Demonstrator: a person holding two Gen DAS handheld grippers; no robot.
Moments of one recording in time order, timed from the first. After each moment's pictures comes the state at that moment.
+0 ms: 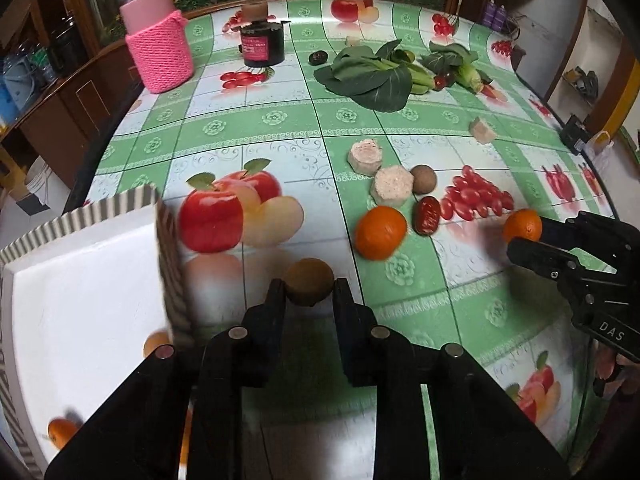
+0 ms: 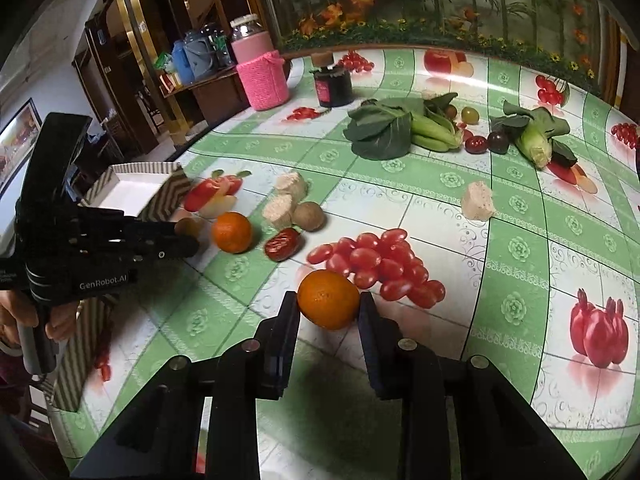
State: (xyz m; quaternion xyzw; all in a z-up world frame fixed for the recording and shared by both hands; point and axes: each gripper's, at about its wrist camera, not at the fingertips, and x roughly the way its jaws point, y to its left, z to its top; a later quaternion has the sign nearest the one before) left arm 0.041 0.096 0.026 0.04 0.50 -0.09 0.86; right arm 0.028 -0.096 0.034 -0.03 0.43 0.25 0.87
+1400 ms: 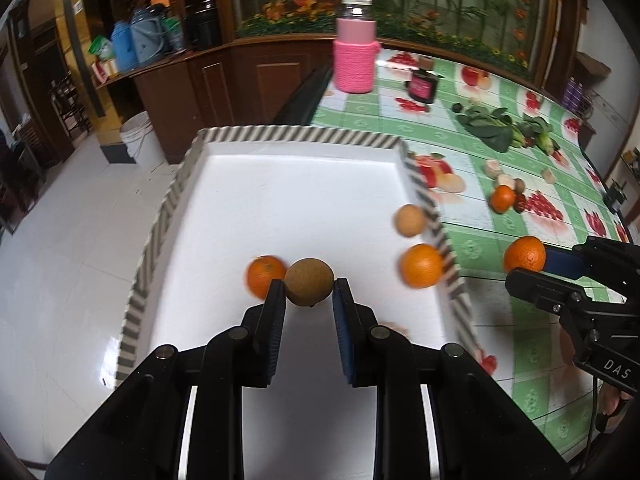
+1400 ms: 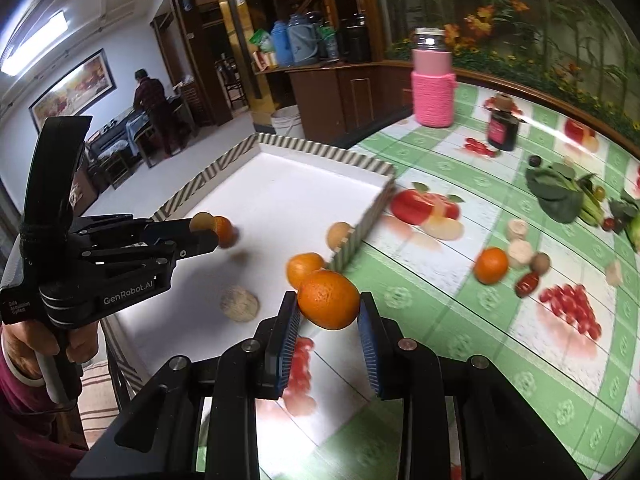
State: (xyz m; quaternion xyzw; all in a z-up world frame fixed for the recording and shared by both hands) left arm -0.088 0.236 0.058 -0.02 0.44 0.08 0.90; right arm -0.056 0.072 0.069 -0.09 0.40 0.38 0.83
